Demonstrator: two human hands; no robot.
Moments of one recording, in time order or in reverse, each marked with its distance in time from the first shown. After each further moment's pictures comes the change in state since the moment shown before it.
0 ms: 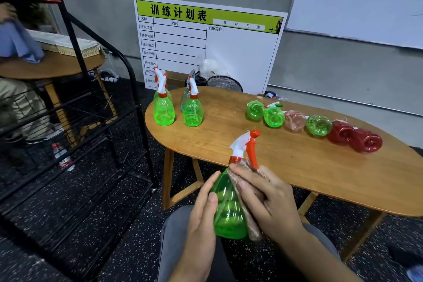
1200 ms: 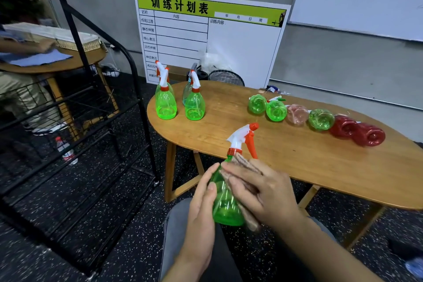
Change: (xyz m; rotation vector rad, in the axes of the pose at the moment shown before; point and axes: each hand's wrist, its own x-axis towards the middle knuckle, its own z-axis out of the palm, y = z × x) left_hand 0.000 0.007 0.002 -0.022 0.085 -0.017; right_hand 0.011 -0.010 0.003 -0.211 -0.011 -0.201
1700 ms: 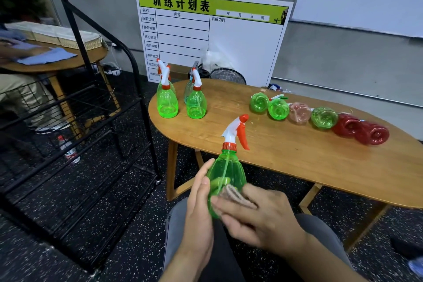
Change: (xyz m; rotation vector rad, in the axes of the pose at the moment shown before) left_hand 0.002 0.006 0.001 -0.074 0.041 -0.012; right_hand -0.030 -0.009 0.004 -0.022 -0.060 -0.305
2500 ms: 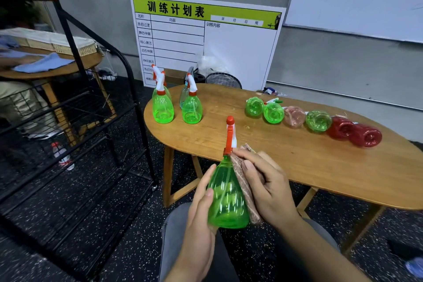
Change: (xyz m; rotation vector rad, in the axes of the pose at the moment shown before) left_hand -0.005 0.001 0.001 -0.017 -0.139 -0.005; right_hand 0.026 0.028 0.002 0.426 0.197 0.616
